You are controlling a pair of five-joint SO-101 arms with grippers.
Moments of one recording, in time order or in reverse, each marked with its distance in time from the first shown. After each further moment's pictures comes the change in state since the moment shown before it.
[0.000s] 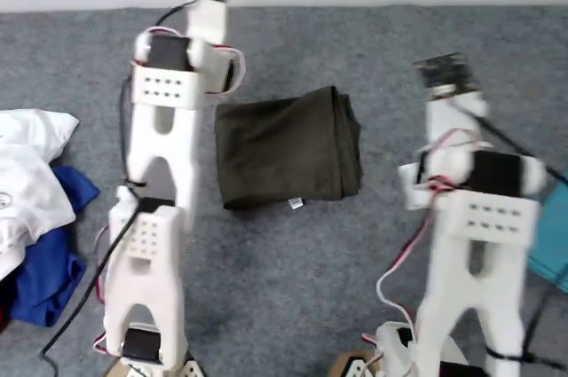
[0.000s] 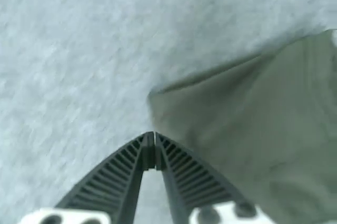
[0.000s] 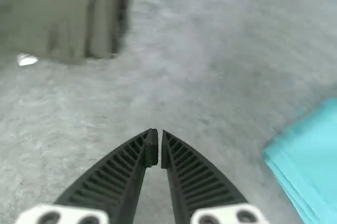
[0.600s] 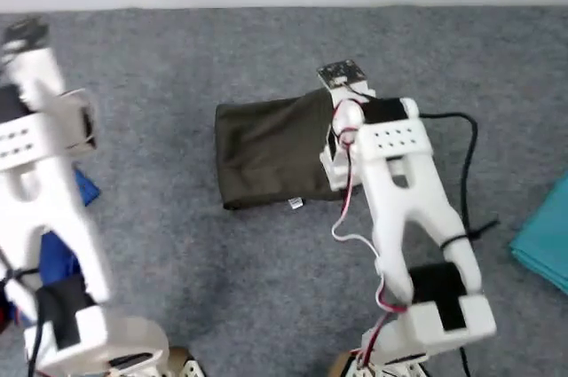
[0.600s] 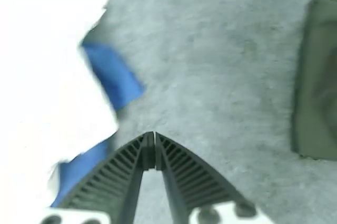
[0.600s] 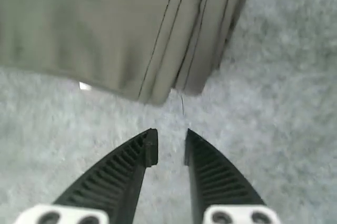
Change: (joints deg) left arm -29.8 -45.2 54.1 0.0 0.0; right arm -16.0 33.7 -13.1 -6.2 -12.7
